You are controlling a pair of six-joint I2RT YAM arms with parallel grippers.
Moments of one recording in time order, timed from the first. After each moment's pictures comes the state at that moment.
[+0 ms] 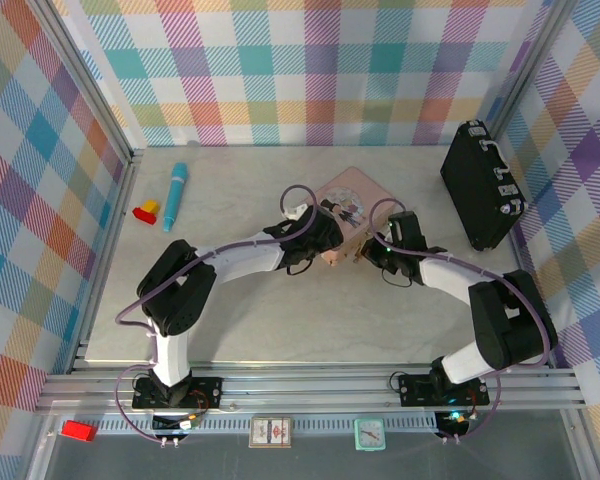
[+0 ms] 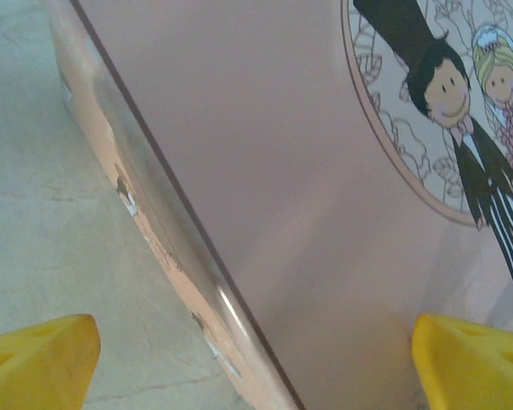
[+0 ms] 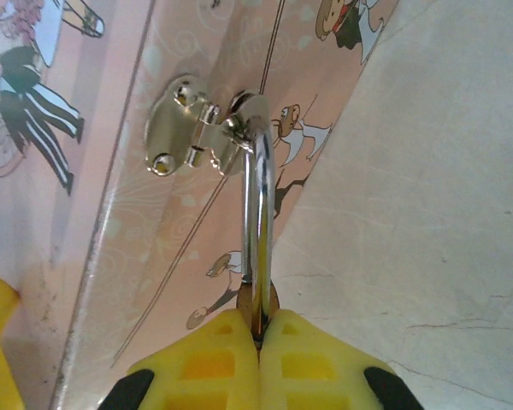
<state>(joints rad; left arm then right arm) -0.80 1.90 1.31 -0.28 -0.25 -1.02 0.35 1.49 0.69 -0.03 -0.24 0.84</state>
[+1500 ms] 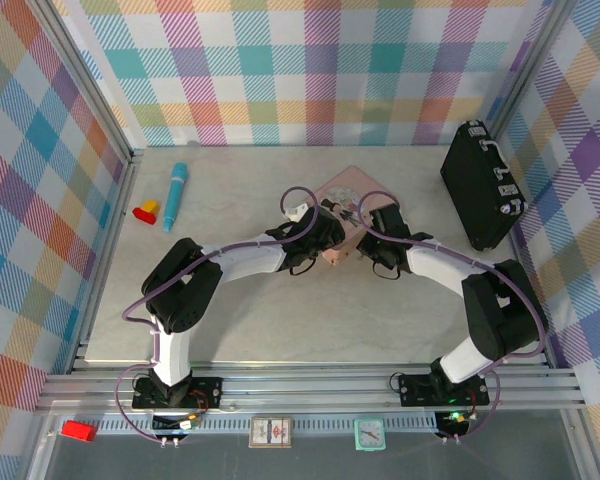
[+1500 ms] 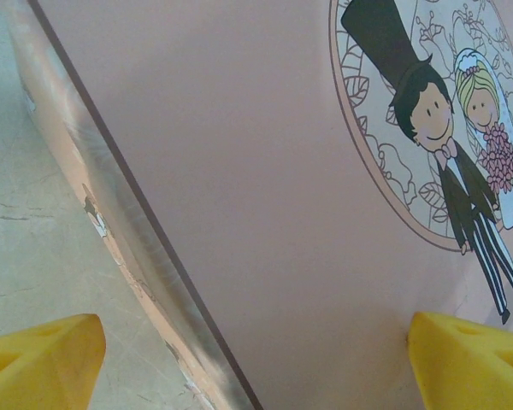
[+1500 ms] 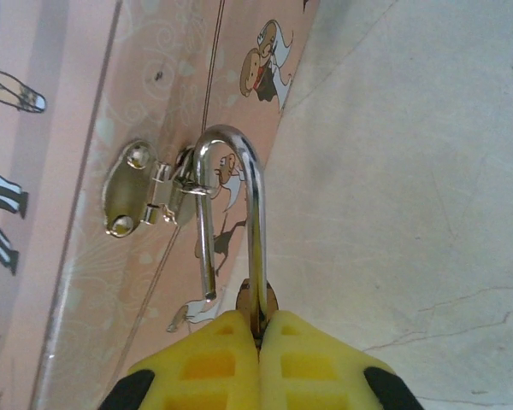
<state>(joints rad) -0.80 1.93 1.28 -0.16 -0.26 -1.07 0.42 1.55 0.86 -0.24 0.07 0.96</state>
